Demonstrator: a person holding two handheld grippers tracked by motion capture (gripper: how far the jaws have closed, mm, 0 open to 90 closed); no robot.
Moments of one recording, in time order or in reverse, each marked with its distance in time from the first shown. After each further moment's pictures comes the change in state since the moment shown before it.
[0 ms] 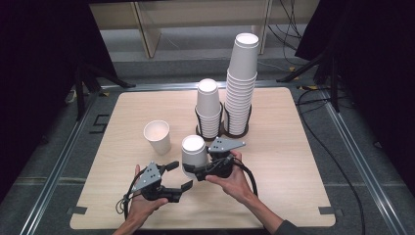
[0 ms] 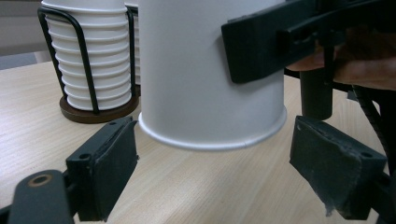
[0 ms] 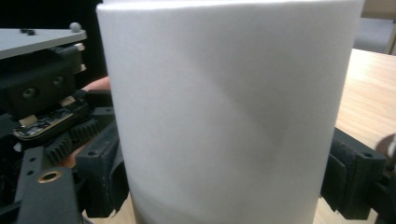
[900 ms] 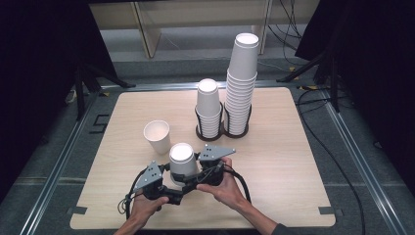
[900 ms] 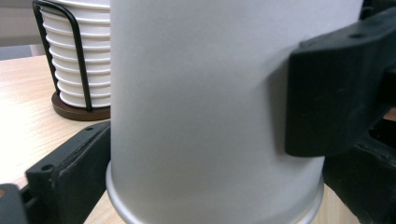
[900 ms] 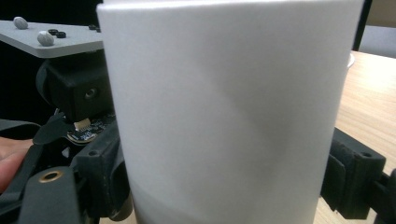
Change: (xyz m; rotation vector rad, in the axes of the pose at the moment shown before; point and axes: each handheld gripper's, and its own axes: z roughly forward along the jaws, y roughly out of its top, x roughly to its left) left arm -0.002 0.000 0.005 -0.020 -0.015 -0.042; right arm 0.025 -0.004 0.016 -0.027 0.096 -0.026
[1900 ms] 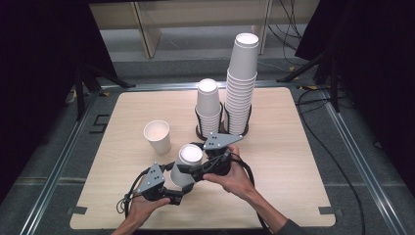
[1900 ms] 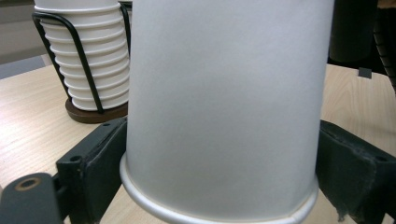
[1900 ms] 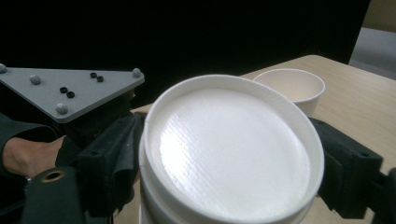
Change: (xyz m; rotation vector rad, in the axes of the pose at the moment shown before) left arm -0.004 0.004 -0.003 0.068 0.034 0.130; right arm -0.004 0.042 -0.027 0.052 -0.024 -0.051
